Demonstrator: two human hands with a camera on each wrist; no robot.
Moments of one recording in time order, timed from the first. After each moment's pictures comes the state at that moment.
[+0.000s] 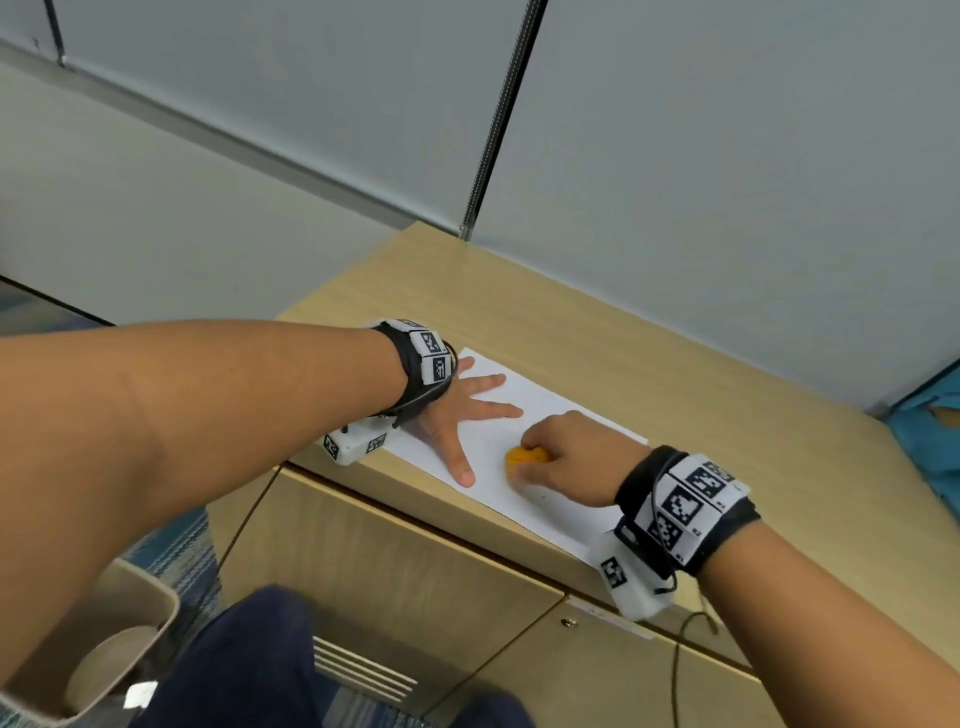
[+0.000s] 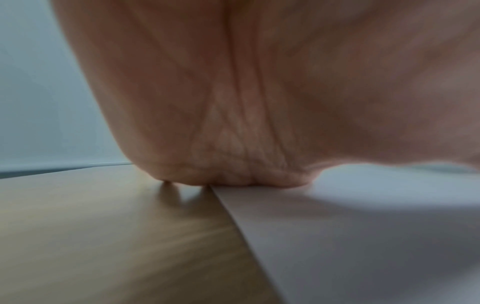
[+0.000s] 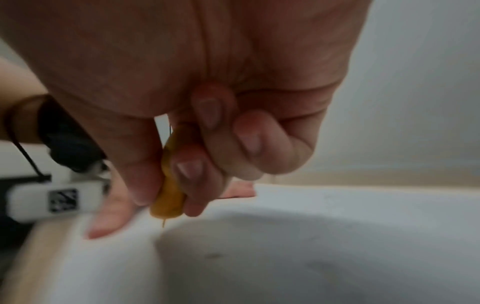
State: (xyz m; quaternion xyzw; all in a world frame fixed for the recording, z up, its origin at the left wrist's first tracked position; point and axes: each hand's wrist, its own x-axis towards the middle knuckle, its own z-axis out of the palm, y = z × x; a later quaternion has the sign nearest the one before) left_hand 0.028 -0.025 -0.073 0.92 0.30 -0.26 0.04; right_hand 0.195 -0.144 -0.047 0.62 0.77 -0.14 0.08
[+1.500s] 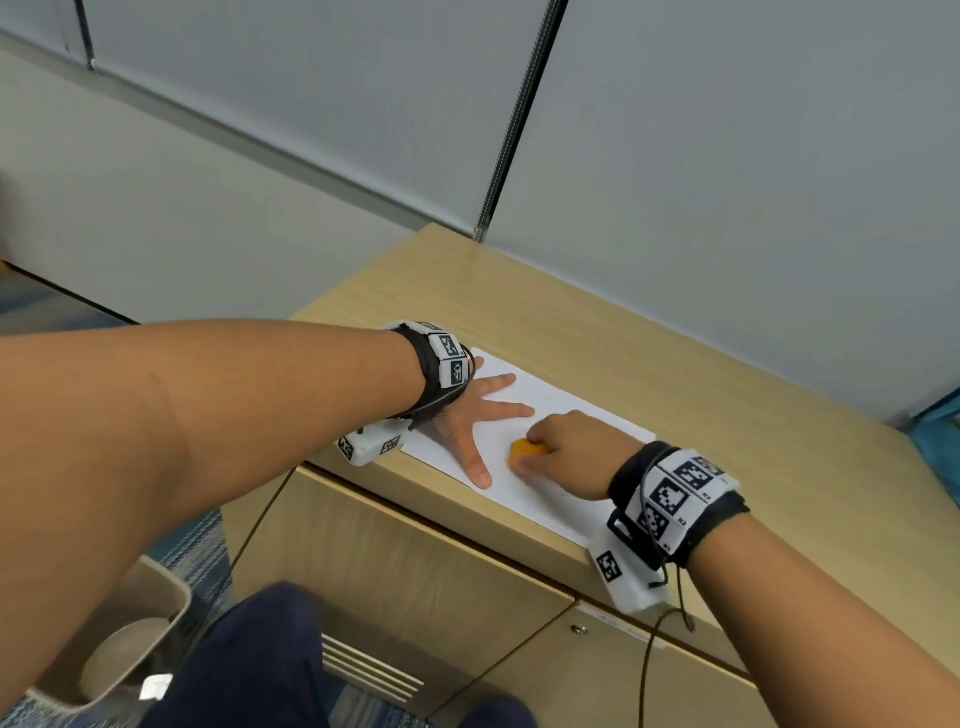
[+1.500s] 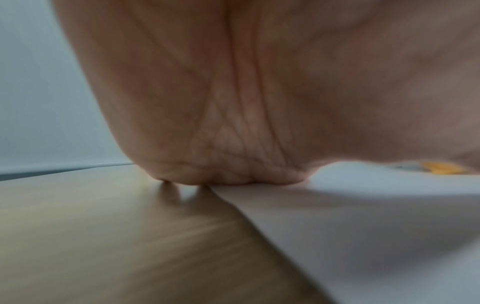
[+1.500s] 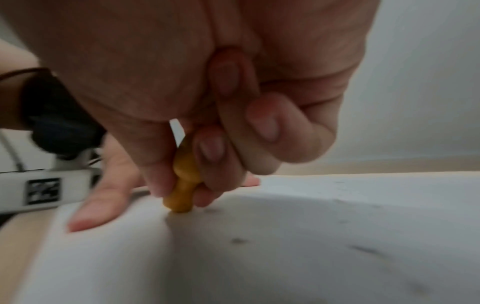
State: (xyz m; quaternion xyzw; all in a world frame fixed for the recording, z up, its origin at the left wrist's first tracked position) left_hand 0.028 -0.020 -0.080 0.91 0.32 -0.25 0.05; right_hand 0.186 -0.128 -0.053 0.66 0.73 -0.12 0.13
